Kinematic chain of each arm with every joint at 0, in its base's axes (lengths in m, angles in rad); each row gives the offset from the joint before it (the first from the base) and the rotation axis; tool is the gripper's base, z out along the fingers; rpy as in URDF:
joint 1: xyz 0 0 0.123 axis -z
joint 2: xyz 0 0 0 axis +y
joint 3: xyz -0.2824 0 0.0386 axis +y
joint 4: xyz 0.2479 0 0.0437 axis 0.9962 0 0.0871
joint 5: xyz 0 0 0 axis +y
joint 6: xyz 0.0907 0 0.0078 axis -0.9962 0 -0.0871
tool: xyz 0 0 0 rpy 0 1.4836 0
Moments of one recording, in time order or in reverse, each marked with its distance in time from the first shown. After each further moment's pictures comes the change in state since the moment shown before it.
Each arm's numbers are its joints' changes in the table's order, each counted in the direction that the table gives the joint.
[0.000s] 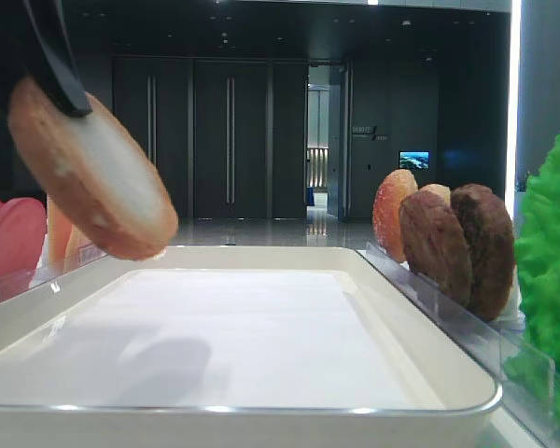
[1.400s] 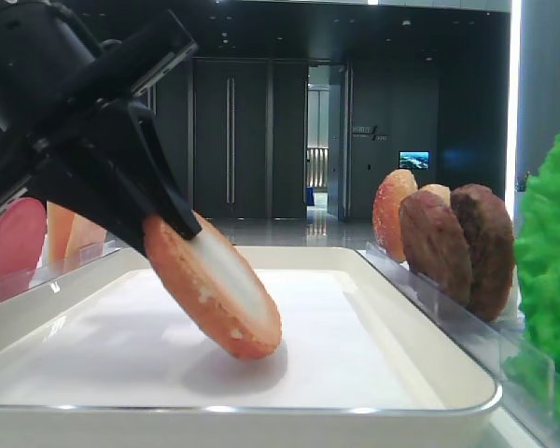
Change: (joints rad) left arm 0.000 0.297 0.028 -0.495 -0.164 -0.496; right arm 0.000 0.000 0.000 0.000 0.000 0.000
